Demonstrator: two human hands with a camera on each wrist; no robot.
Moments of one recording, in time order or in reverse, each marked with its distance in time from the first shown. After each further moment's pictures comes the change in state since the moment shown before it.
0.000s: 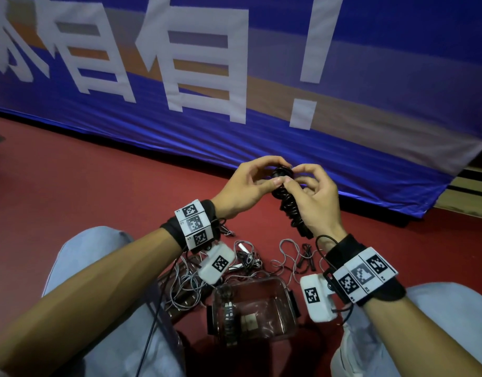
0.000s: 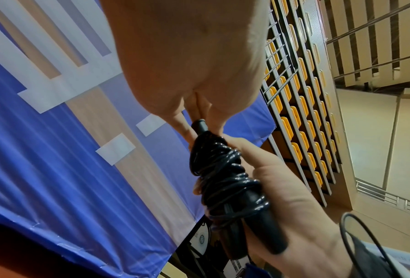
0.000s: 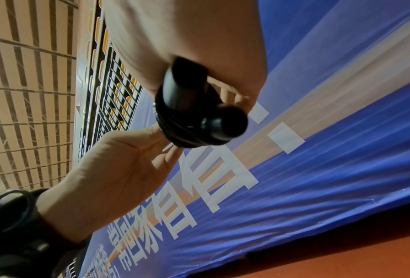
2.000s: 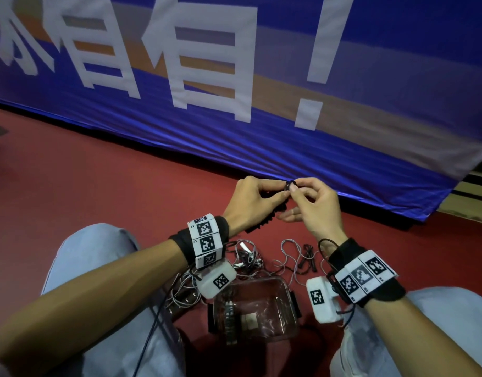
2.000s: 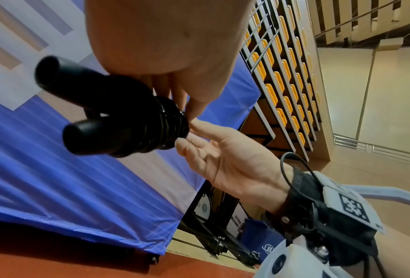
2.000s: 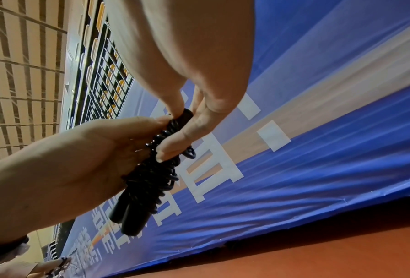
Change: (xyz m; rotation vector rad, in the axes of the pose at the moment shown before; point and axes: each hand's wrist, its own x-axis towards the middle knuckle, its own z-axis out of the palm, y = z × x) left_hand -0.025 -0.004 0.013 0.440 0.180 -0.064; right_hand -0.001 0.017 0.000 0.033 -0.087 0.186
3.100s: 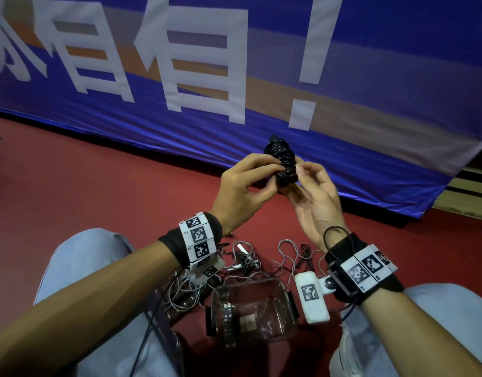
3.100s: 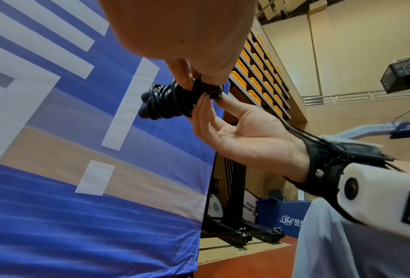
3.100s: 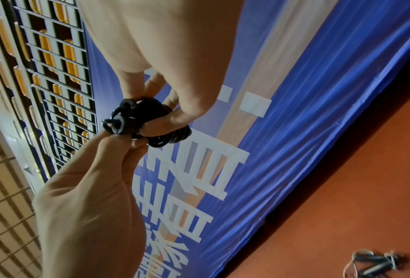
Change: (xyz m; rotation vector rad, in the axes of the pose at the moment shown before) left_hand 0.010 0.008 -0.007 0.102 0.299 0.595; right_hand 0.002 -0.017 0.002 0.681 -0.112 -0.066
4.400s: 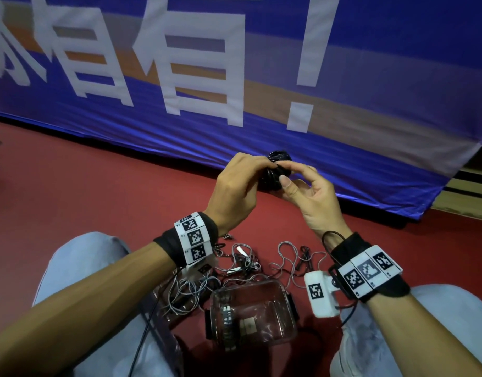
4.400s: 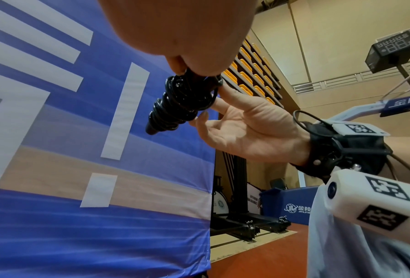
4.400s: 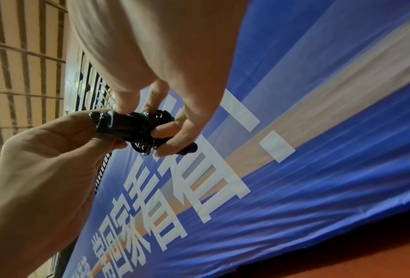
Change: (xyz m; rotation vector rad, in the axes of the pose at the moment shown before) left_hand 0.005 0.002 -0.013 0.185 -0.044 0.122; right_hand 0.006 -0.008 -0.008 -0.632 -0.173 -0.183
